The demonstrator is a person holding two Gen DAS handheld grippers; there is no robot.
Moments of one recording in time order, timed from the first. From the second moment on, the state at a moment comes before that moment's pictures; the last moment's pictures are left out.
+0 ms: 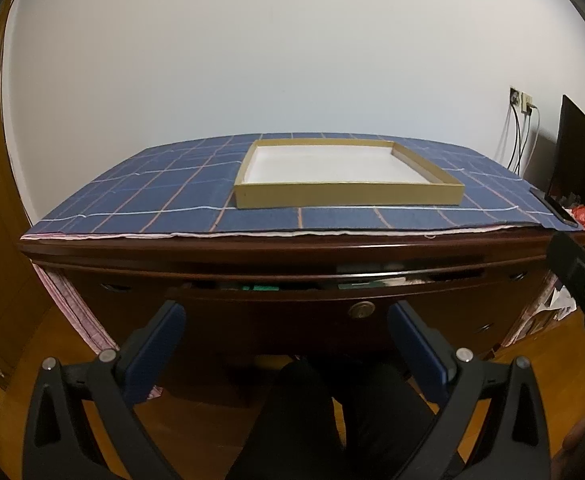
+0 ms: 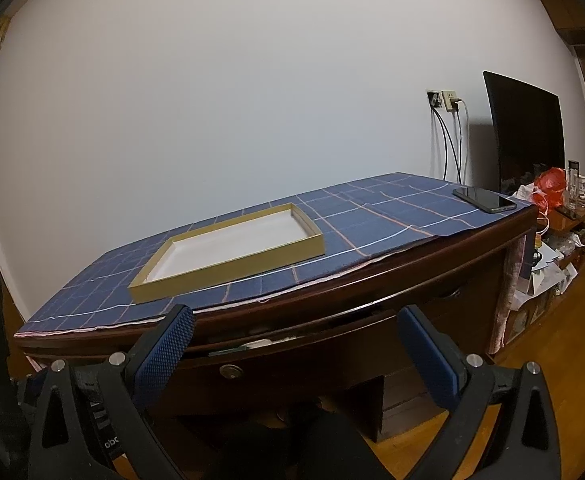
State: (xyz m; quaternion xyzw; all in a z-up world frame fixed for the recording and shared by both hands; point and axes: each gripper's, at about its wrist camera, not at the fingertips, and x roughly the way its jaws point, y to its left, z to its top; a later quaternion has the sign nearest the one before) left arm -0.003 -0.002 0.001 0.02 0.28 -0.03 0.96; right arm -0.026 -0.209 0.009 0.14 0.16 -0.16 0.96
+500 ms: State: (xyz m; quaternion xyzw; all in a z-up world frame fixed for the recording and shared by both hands) left arm -0.005 0.000 -0.003 0.02 0.29 -0.02 0.96; right arm -0.027 -0.211 0.006 0.15 0.16 -0.16 0.96
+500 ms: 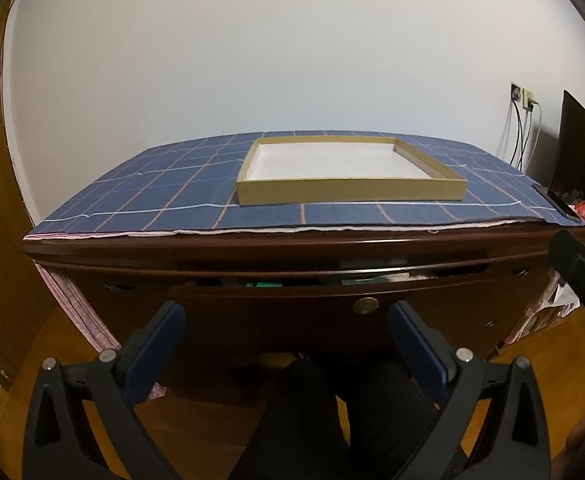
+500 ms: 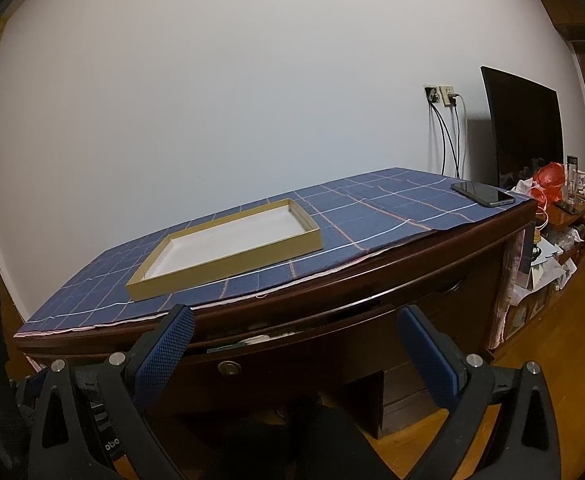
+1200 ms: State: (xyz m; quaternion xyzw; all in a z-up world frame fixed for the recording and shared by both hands) left arm -0.006 -0.001 -0.006 0.02 0.29 -0.02 0.96; right arm -0.027 -0.215 0.005 0.15 0.17 -0.17 0.96
